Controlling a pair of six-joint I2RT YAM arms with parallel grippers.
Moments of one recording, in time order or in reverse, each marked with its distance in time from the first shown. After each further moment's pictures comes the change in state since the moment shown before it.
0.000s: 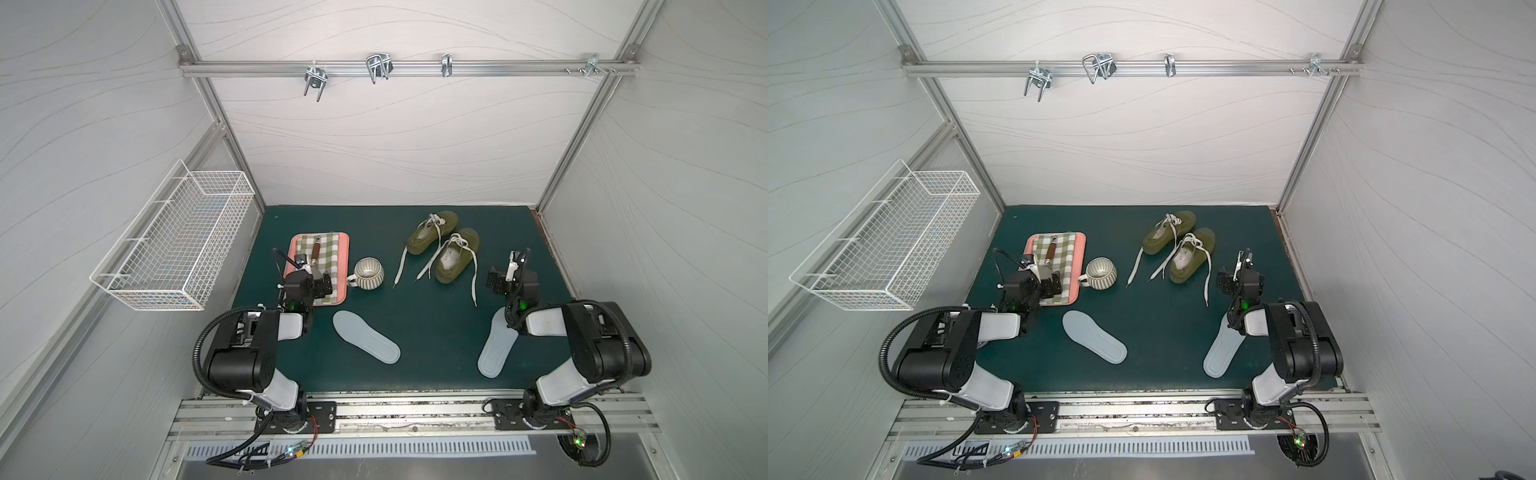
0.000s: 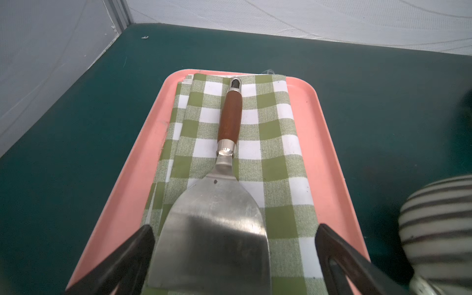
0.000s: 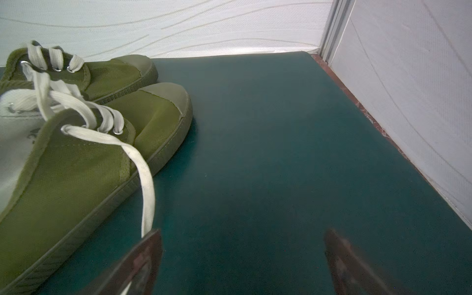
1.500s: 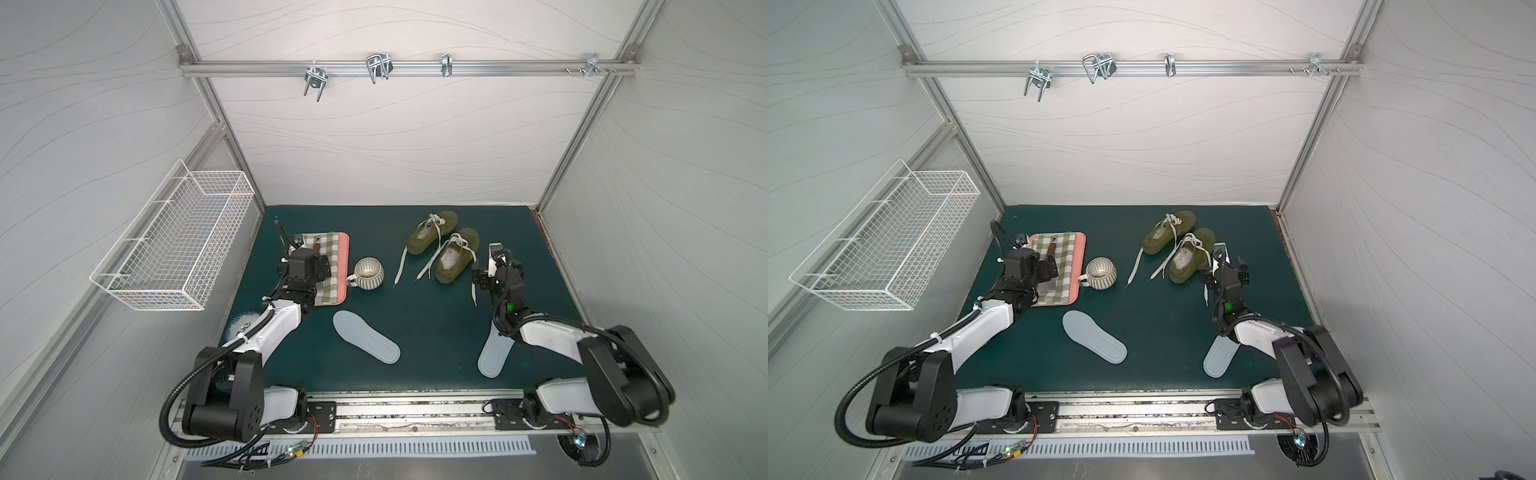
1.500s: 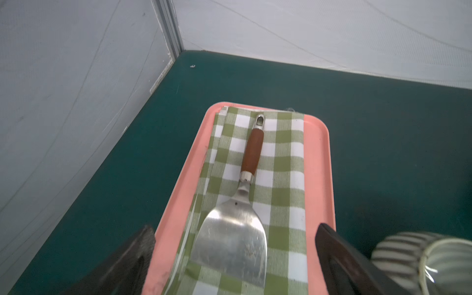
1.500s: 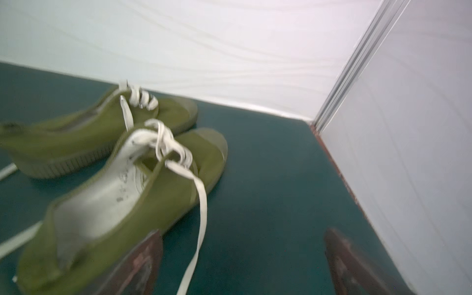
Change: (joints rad) left arm -0.135 -0.272 0.267 -0.651 -0.303 -0.115; right arm 0.294 -0.263 0.065 -0.163 0.293 -0.206
